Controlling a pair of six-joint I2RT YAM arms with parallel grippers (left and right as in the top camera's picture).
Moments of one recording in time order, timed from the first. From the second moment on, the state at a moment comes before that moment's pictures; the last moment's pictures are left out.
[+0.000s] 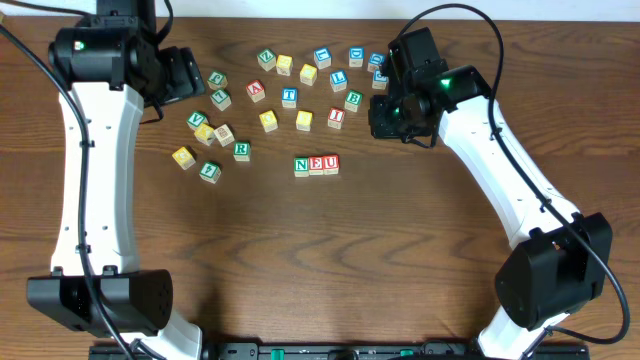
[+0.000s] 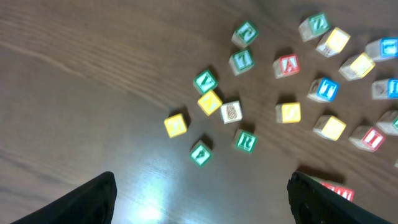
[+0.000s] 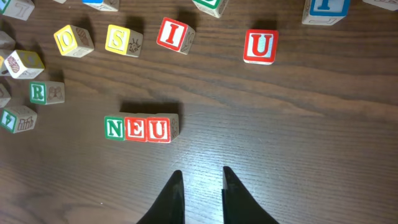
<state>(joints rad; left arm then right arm) 0.01 1.77 2.00 -1.37 -0.12 -0.33 0.37 1.86 1.67 -0.98 -0.16 0.35</state>
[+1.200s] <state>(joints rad) 0.01 1.78 2.00 -1.36 -0.11 -0.33 0.37 1.86 1.67 -0.96 -0.16 0.35</state>
